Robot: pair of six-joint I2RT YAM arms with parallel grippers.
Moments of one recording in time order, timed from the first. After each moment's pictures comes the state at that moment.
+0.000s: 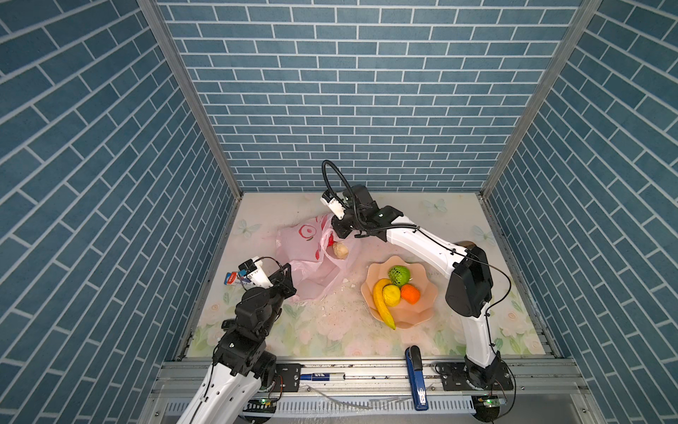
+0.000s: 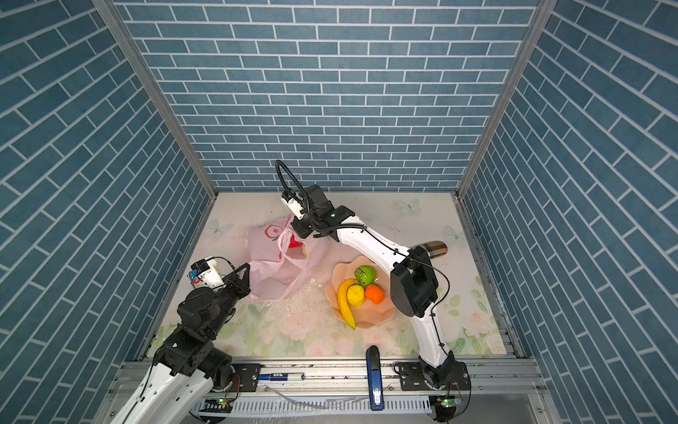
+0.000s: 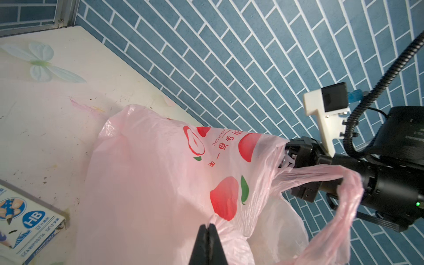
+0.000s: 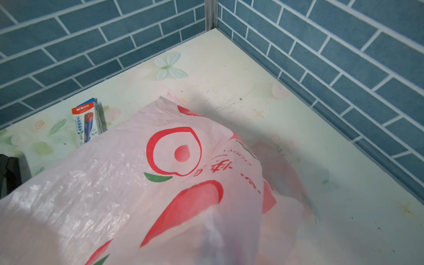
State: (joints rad) left arm -0.41 0.34 0.33 -0.18 -0.21 -0.83; right arm 0.85 2.07 1.94 -0.50 -0.14 -0.14
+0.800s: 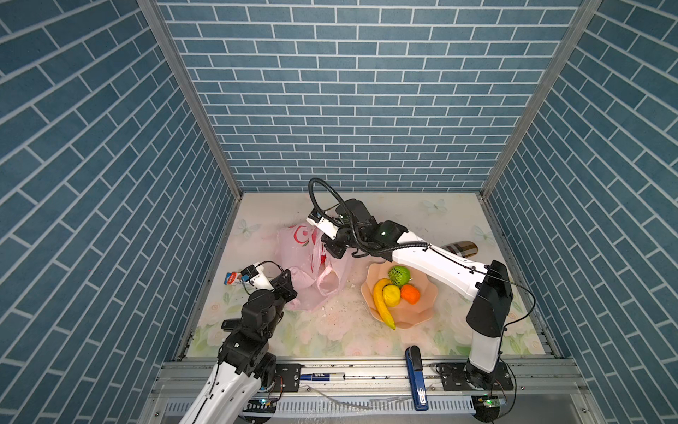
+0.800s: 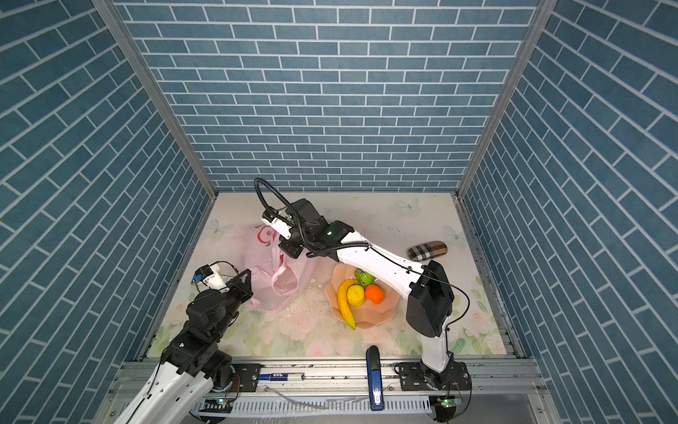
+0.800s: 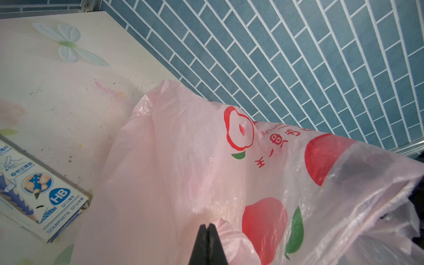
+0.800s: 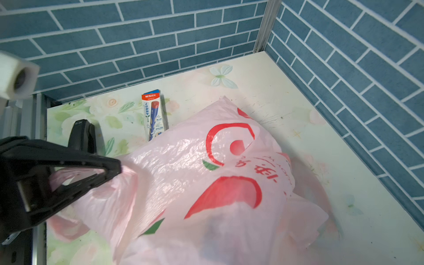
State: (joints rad) left arm -0.41 0.34 0.25 -0.17 -0.26 -0.86; right arm 1.01 1.87 1.75 -0.48 -0.12 -0.21
